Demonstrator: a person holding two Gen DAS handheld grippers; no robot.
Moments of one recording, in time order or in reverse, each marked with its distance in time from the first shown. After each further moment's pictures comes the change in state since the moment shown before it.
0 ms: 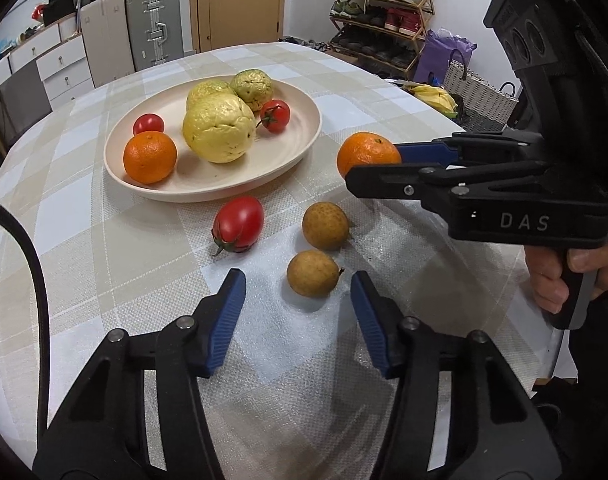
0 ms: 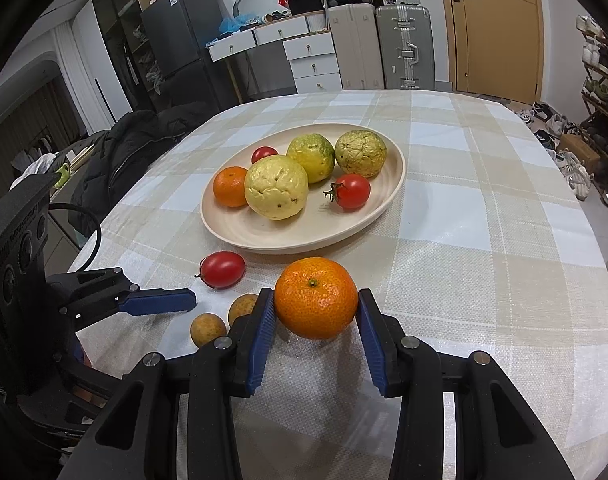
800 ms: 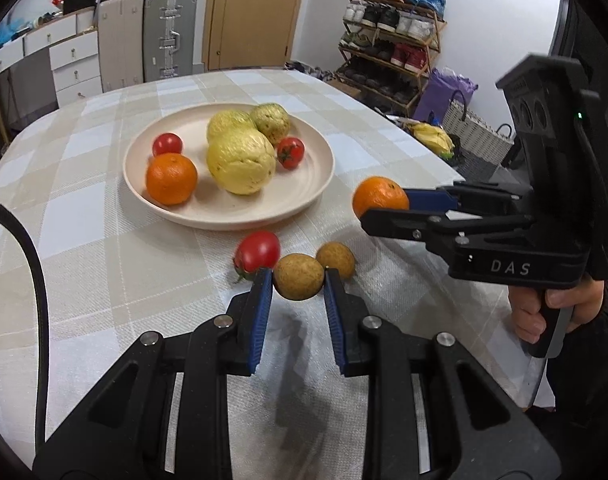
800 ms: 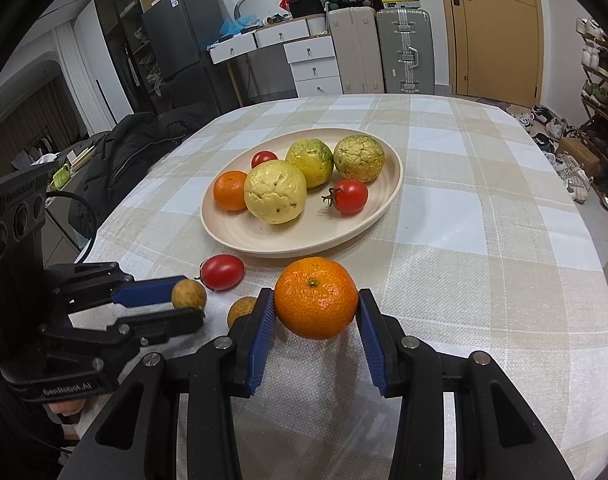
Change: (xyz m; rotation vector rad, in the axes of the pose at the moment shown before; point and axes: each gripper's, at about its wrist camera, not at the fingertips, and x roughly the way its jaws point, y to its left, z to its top) left arm -0.021 0.022 0.008 -0.099 -0.114 -0.040; right arm -0.004 -0.001 0.000 -0.004 -0.018 -0.001
